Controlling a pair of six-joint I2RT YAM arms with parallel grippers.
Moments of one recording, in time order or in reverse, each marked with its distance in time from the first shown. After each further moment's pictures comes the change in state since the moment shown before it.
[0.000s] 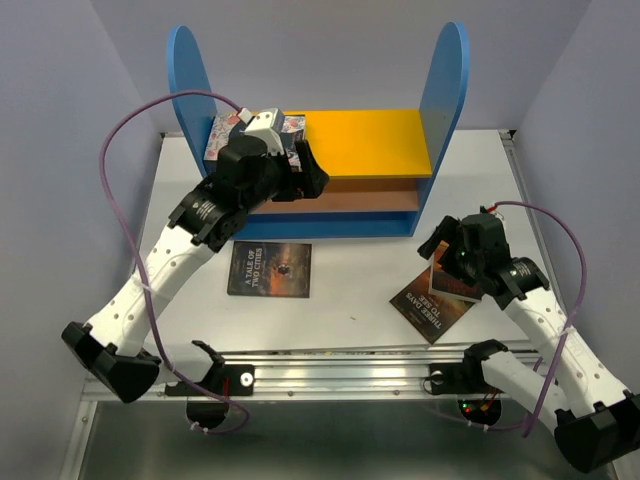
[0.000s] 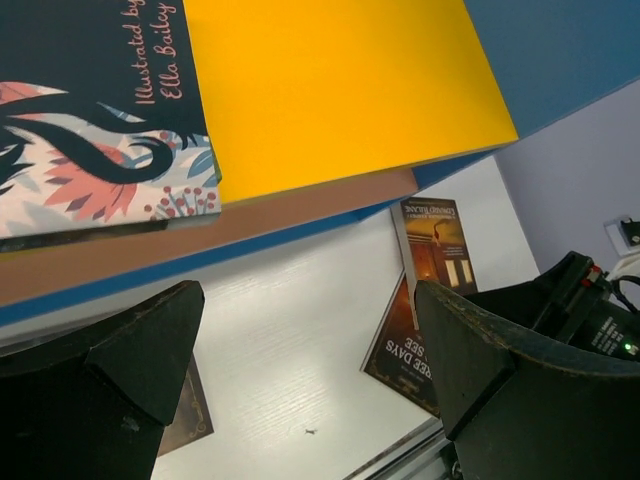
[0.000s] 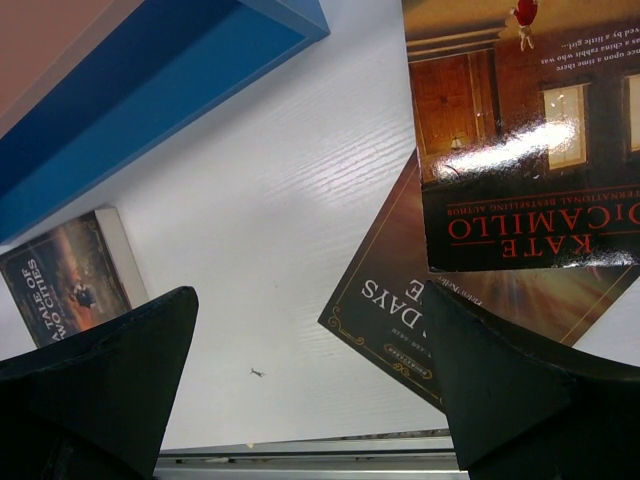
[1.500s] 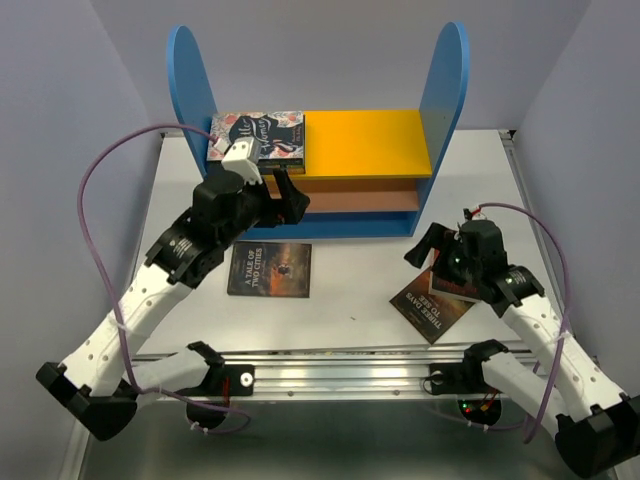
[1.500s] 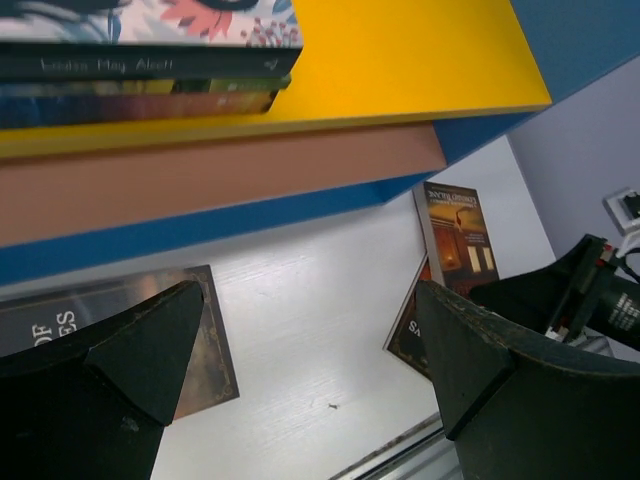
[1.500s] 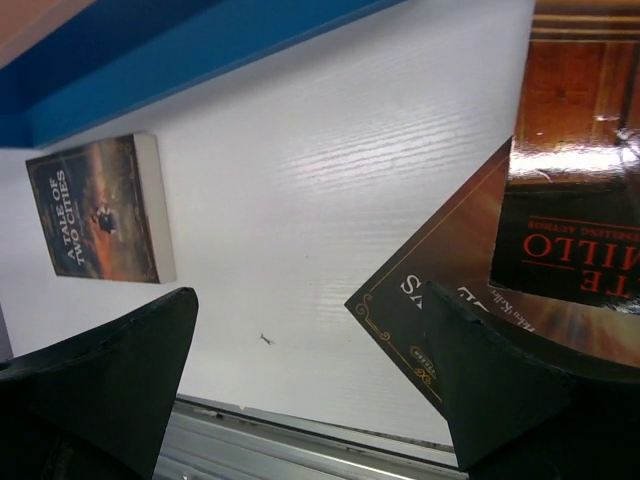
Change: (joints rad) left arm -0.001 -0.181 -0.196 0.021 -0.054 0.006; right arm 0.000 -0.042 -0.090 0.133 -0.205 -0.109
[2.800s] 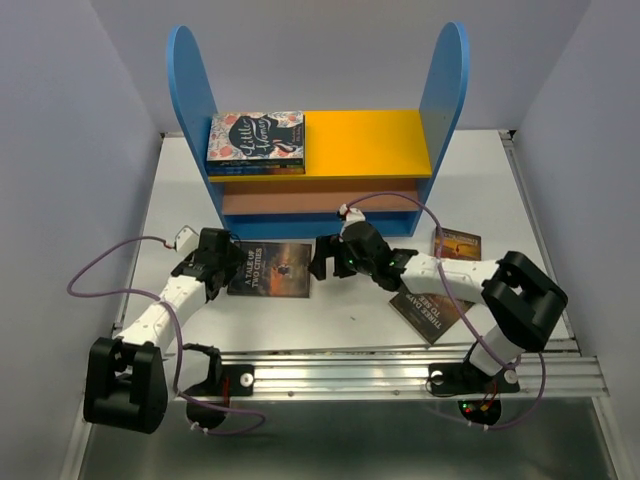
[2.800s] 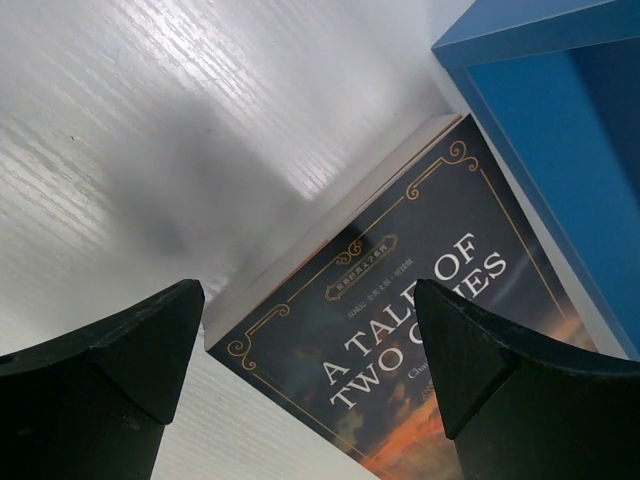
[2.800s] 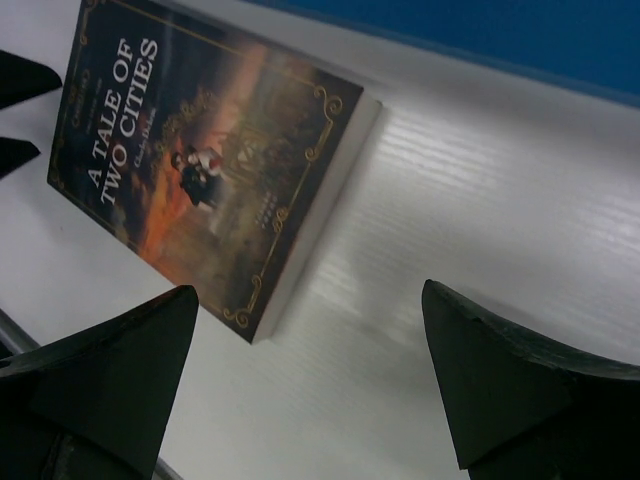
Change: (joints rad) left arm 0.438 0.026 -0.729 0.130 -0.237 -0.496; right arm 0.539 0.777 0.138 0.710 0.115 -0.101
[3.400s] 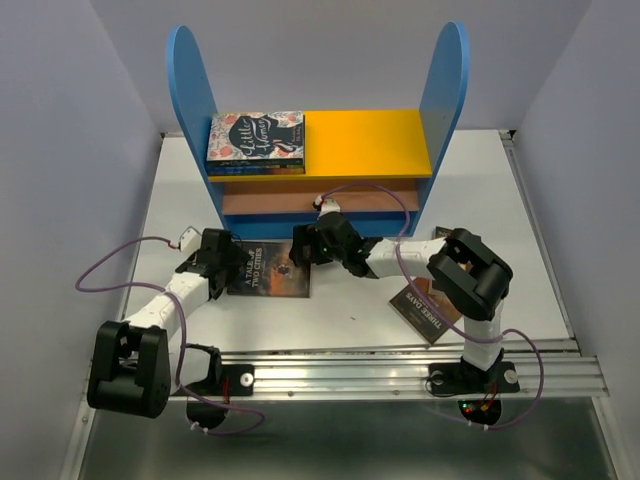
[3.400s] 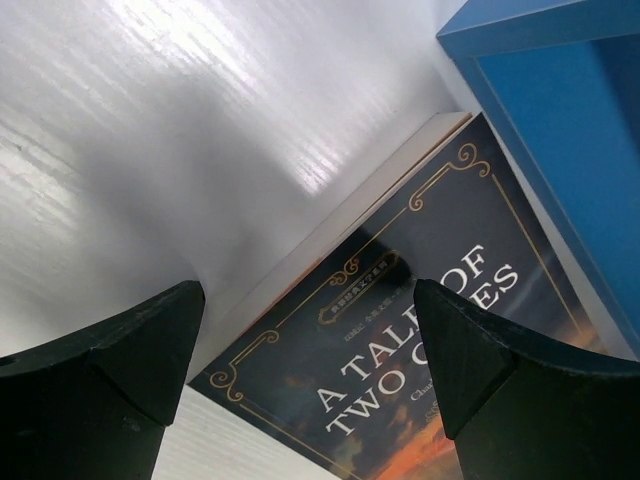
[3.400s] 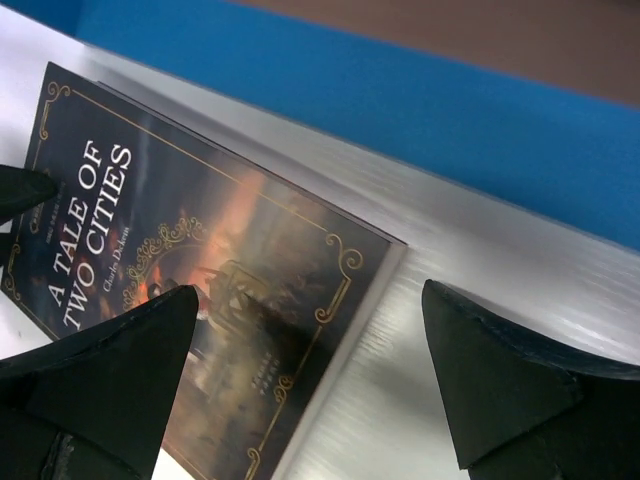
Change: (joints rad) left arm 0.021 0.084 -0.034 0.101 0.049 0.010; right arm 0.004 0.330 0.254 0.103 0.048 -0.042
